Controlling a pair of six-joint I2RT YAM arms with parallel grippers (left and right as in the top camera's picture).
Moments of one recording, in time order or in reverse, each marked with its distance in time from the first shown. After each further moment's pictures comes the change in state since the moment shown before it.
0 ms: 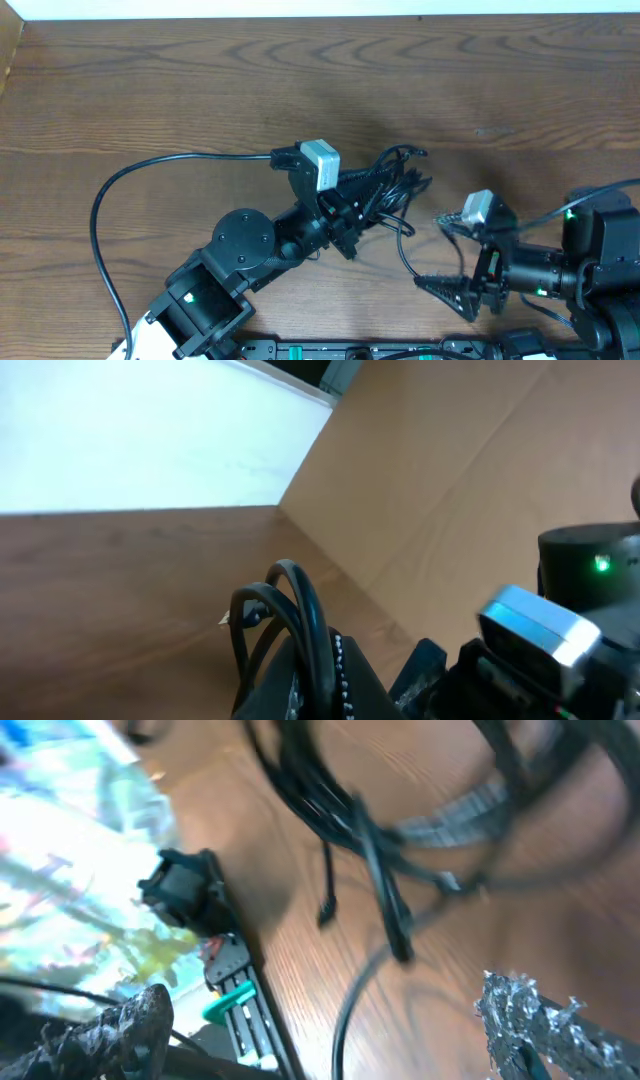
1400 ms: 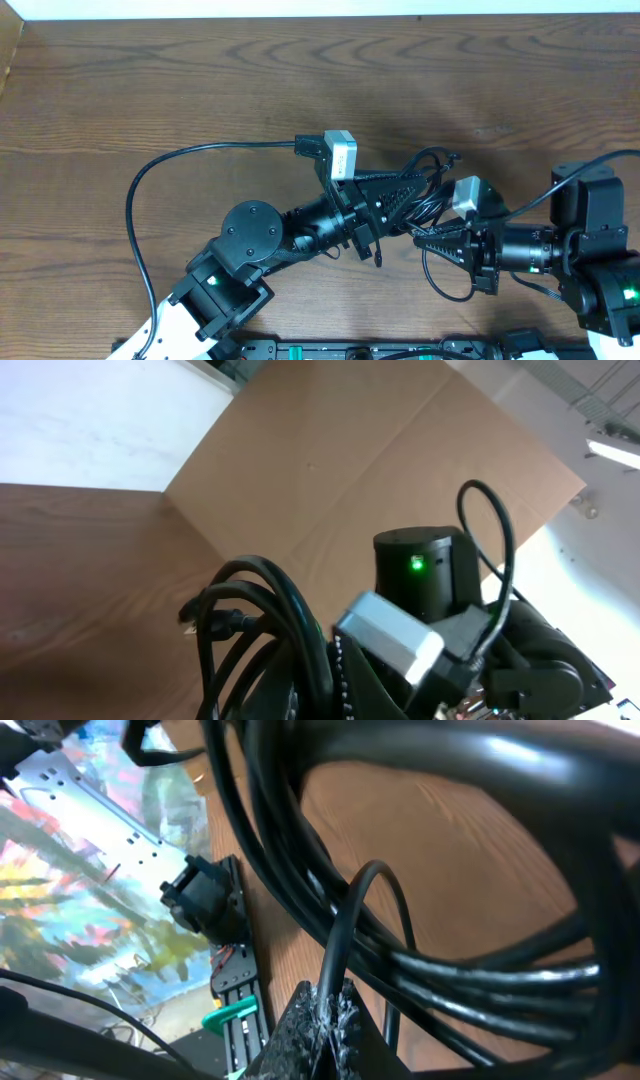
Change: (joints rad) left arm 0.000 0.089 0.000 0.221 0.204 -0.203; right arm 0.000 0.098 0.000 0.072 -0.114 -0.094
